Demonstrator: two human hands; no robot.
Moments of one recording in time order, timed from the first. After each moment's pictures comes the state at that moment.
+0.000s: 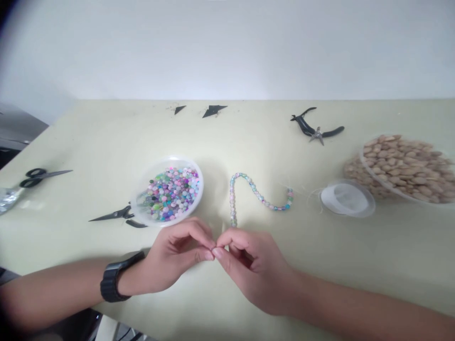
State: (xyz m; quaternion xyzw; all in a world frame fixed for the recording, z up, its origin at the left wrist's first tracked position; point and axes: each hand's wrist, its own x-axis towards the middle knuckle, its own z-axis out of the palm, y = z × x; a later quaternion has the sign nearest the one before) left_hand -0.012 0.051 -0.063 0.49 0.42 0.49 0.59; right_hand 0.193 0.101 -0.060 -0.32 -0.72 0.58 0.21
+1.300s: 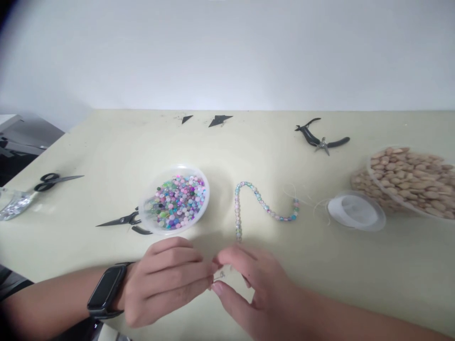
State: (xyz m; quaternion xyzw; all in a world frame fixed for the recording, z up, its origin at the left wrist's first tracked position) left_hand -0.039 0.061 -0.030 0.90 0.24 0.36 0.03; right_hand 0.198 0.093 -0.060 -0.26 -0.84 0.43 0.22
